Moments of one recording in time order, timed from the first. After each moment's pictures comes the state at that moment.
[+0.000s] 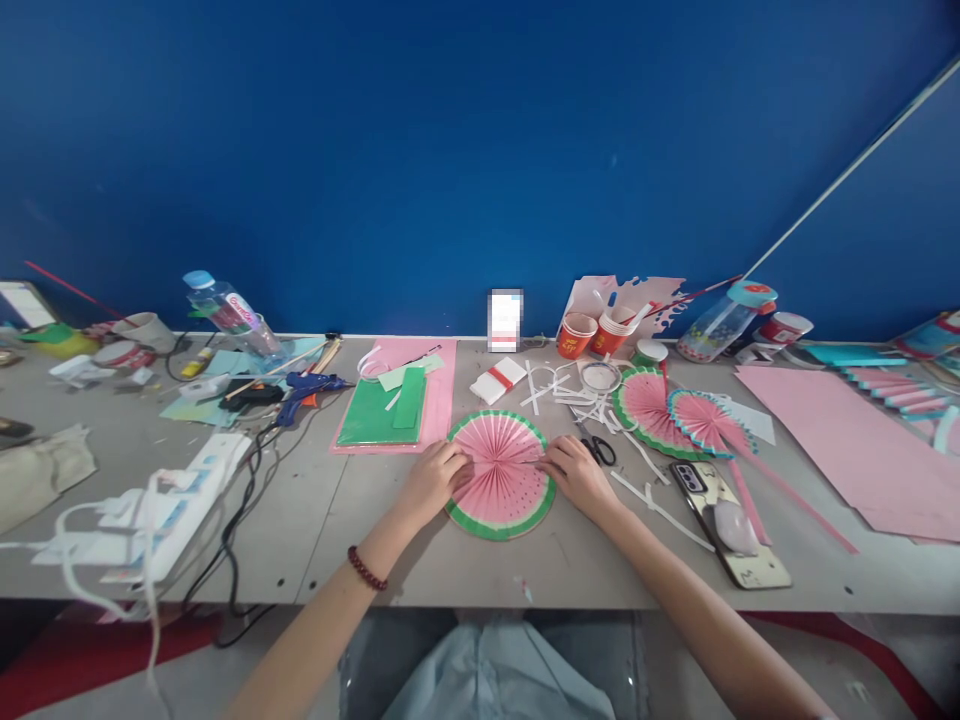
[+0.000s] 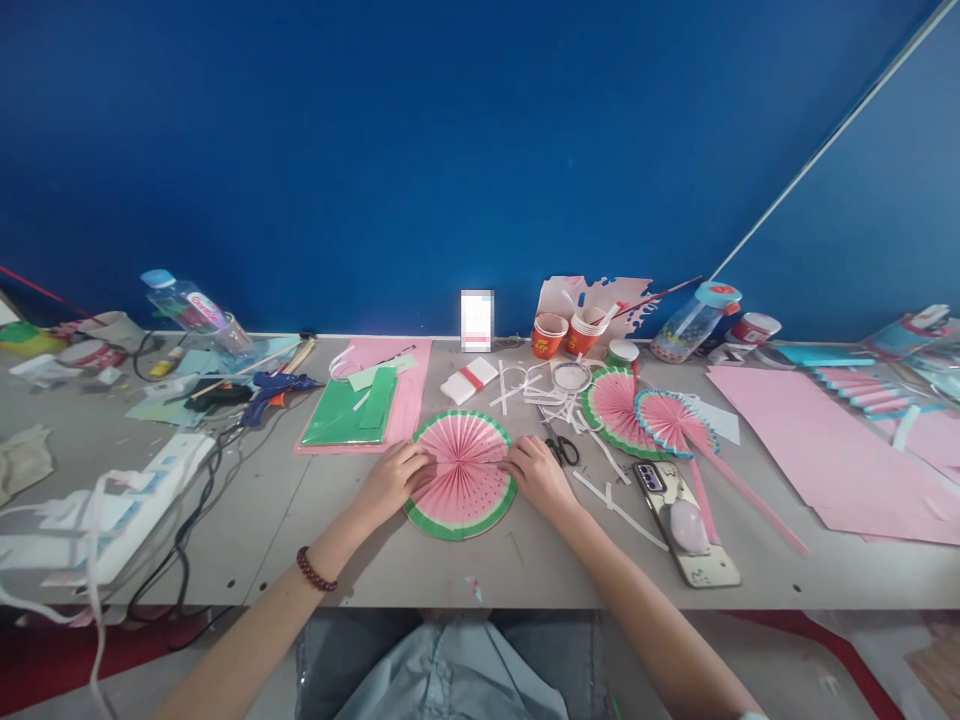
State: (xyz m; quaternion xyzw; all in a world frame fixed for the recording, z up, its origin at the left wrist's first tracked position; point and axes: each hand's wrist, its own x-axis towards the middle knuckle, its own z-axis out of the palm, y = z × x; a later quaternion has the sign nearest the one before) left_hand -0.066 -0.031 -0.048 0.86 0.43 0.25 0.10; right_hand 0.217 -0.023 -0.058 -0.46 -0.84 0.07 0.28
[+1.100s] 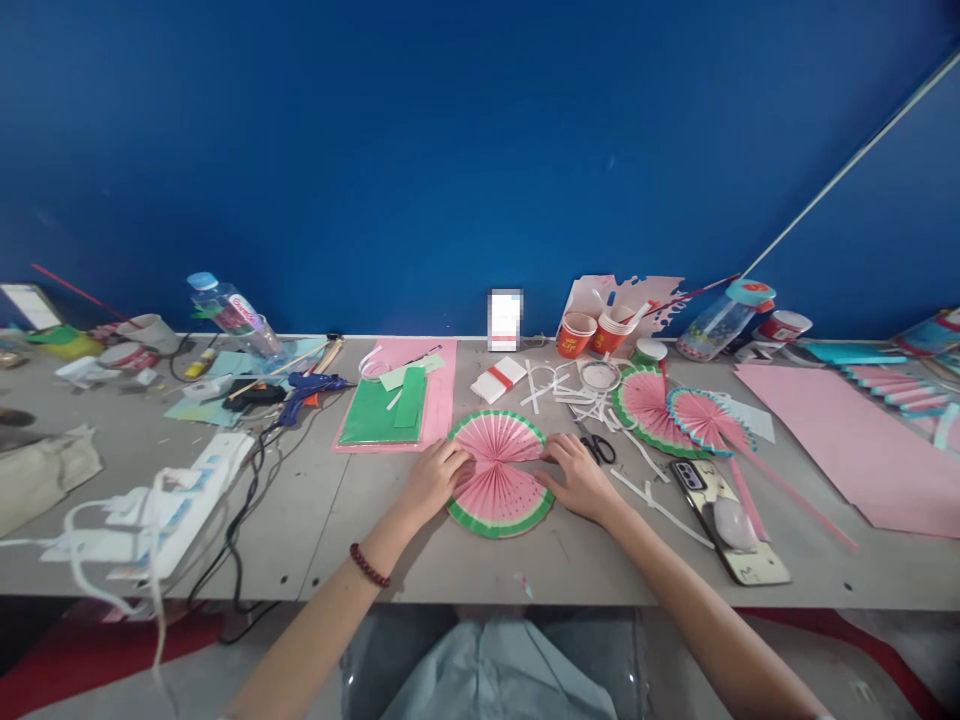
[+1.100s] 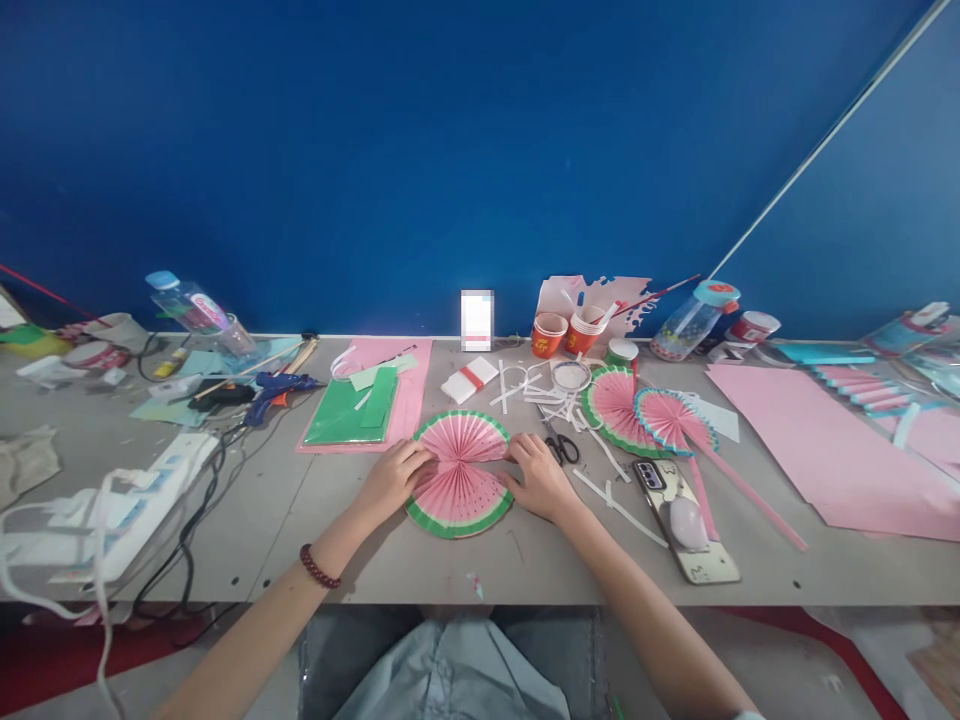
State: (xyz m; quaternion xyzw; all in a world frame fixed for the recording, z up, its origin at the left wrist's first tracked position) left_hand -0.069 -0.031 -0.052 0.86 0.44 0.25 0.08; right_hand 0.214 -0.032 -0.045 -0.46 -0.84 0.12 0.26
